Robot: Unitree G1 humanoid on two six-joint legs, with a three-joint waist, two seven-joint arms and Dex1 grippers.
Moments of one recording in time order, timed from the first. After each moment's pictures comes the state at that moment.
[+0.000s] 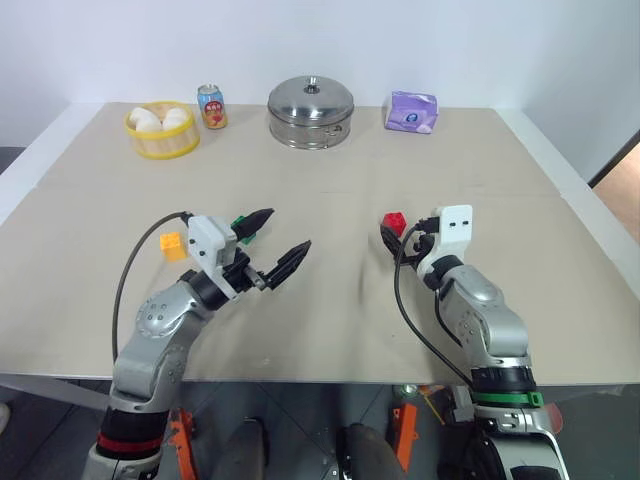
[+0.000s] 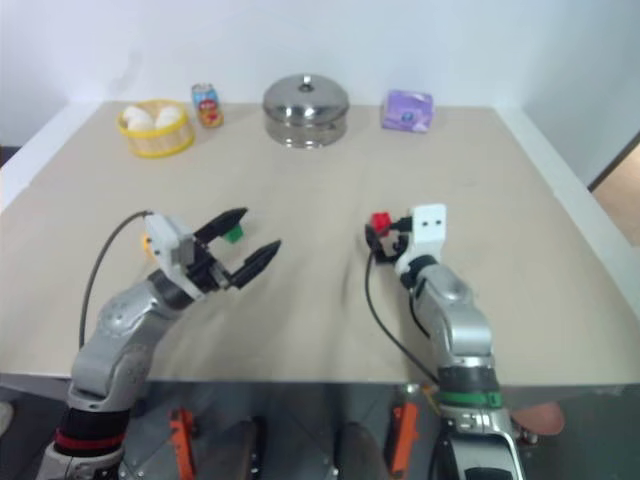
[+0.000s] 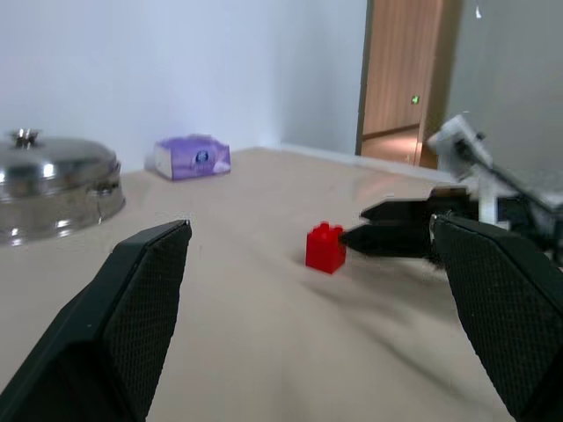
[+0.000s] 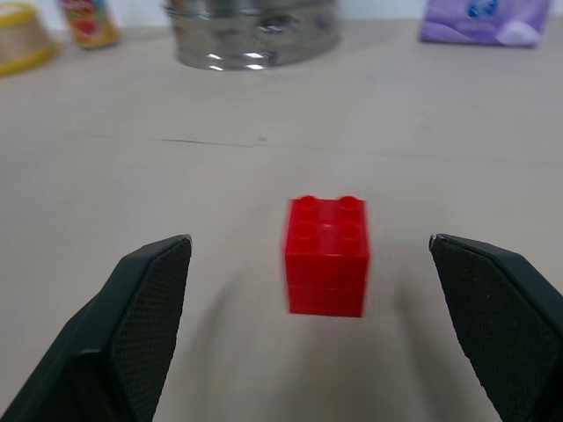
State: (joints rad) left arm -0.27 0.28 -0.01 -0.31 -0.44 0.19 -0.63; right arm -0.47 -0.27 -0.12 0.07 0.25 0.42 0.21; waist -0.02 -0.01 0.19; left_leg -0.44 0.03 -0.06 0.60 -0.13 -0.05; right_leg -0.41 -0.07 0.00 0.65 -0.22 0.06
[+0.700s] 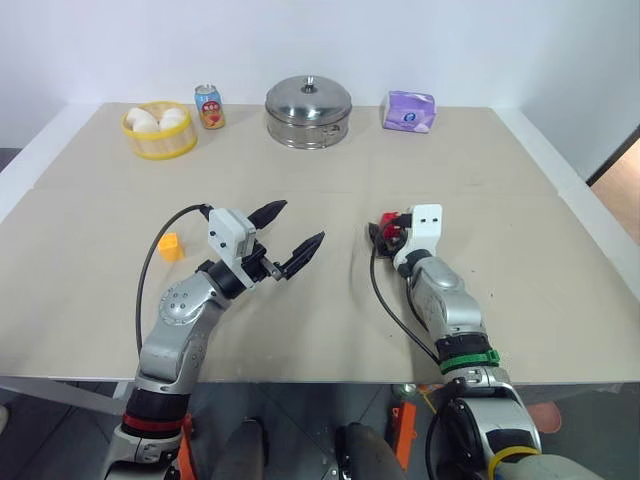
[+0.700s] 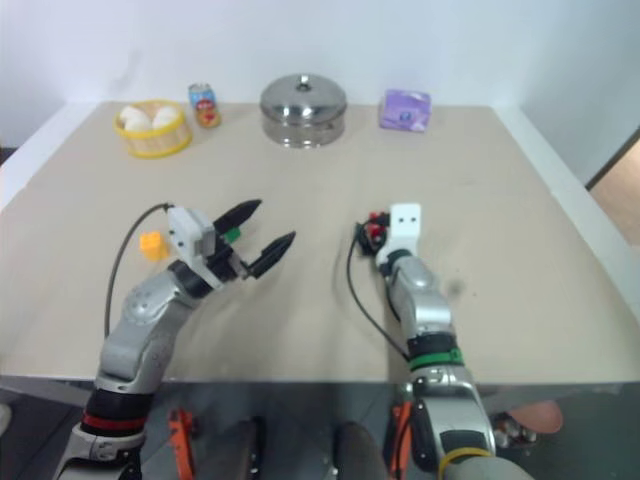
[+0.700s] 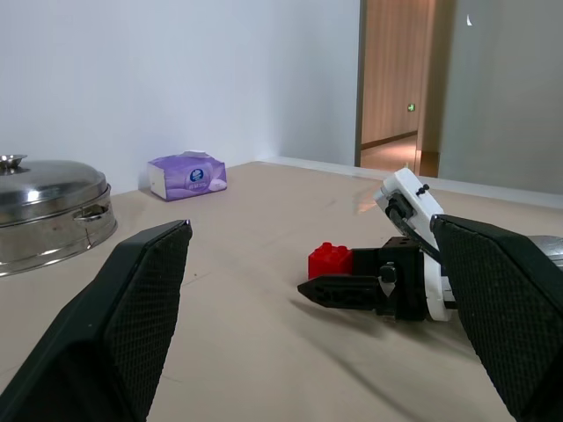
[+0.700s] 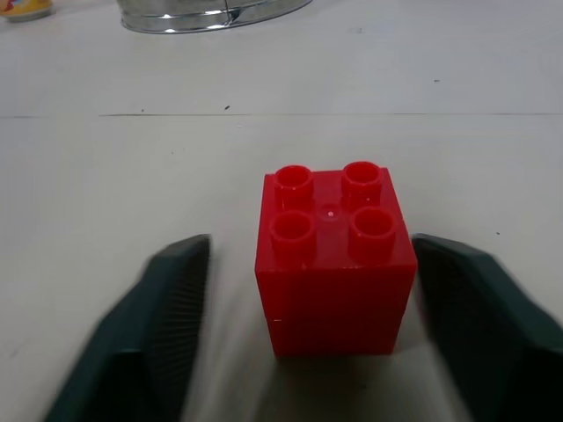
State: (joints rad) left arm -0.33 0.22 -0.04 -0.21 -0.37 0.13 -0.63; right arm -0.66 -0.18 -0.12 0.53 0.17 0.16 0.18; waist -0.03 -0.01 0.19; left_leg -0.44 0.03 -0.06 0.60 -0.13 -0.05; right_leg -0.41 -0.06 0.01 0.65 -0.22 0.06
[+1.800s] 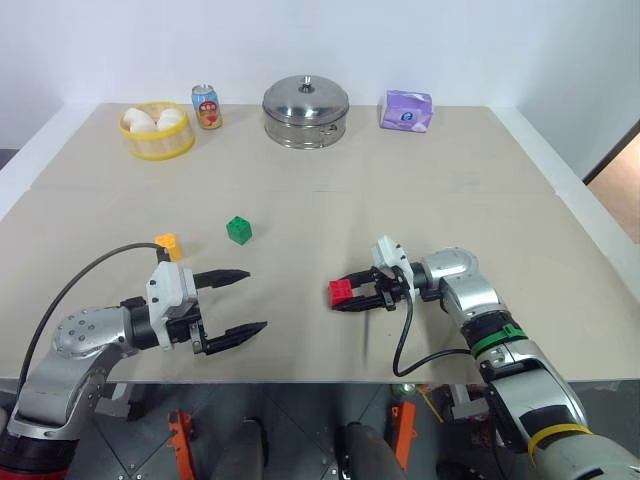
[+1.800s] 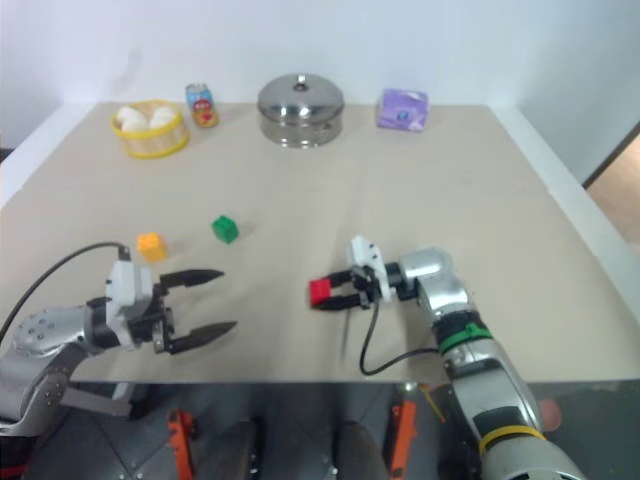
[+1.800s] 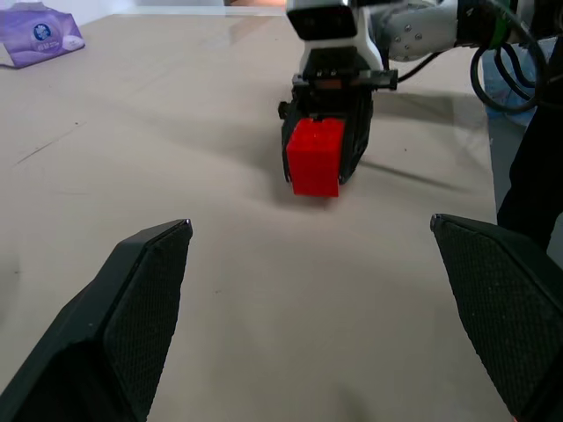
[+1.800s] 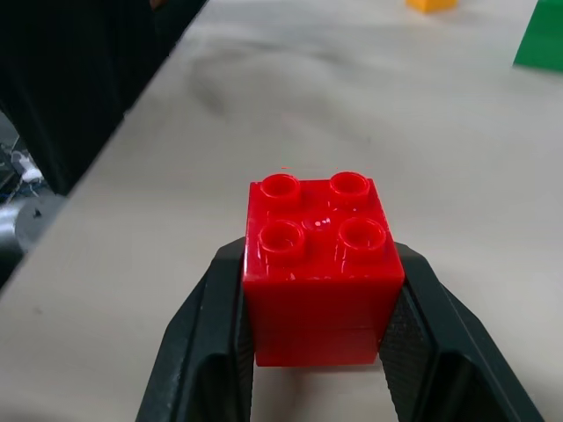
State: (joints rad) left arm -0.05 0.68 0.11 -0.34 -0.54 0.19 -1.04; right arm -0.78 -0.43 0.24 0.75 0.22 -0.14 1.55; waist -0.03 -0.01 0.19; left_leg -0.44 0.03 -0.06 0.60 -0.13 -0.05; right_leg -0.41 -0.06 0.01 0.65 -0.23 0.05
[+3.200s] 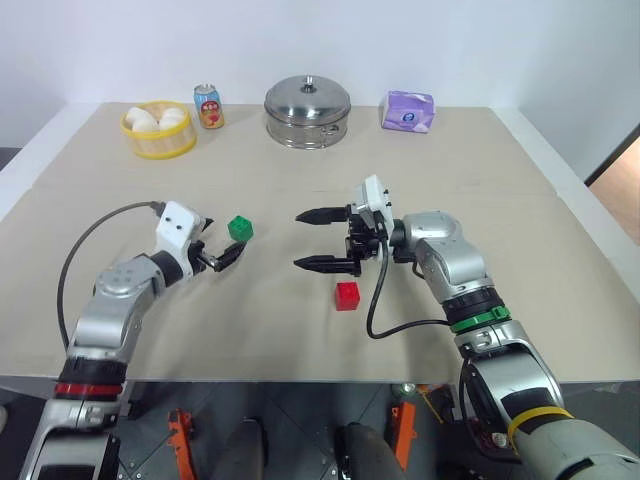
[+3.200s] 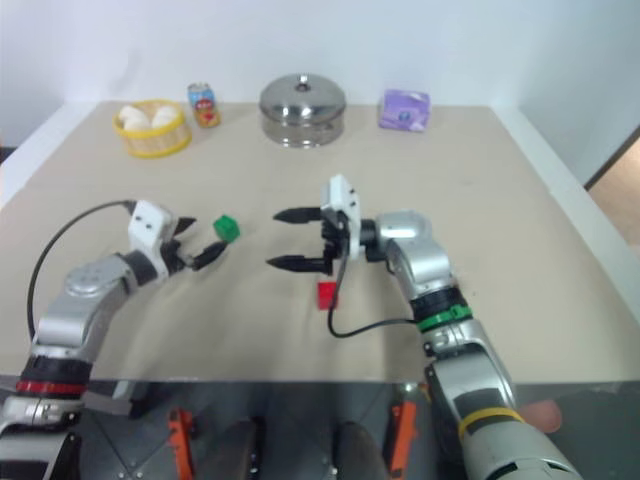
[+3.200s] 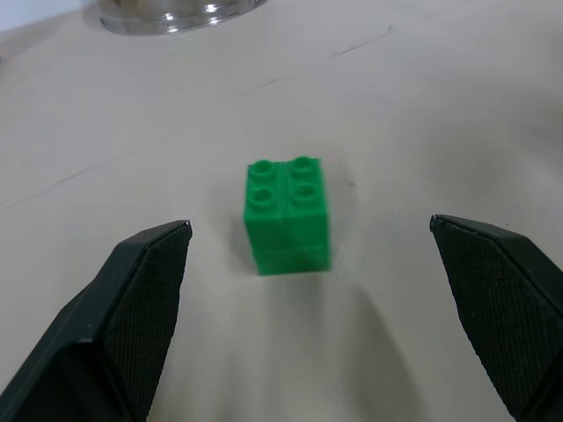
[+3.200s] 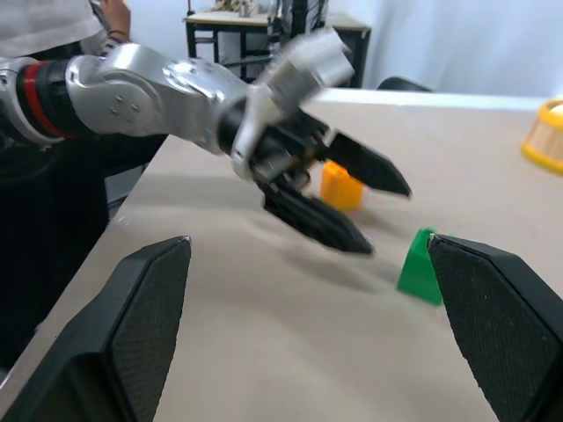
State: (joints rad) left arm -0.52 0.54 0.03 0.20 -0.25 0.32 -0.65; right arm -0.87 -0.33 0.18 0.44 0.36 0.11 1.29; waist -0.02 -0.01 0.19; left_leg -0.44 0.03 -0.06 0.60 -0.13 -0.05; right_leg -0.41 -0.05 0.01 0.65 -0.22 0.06
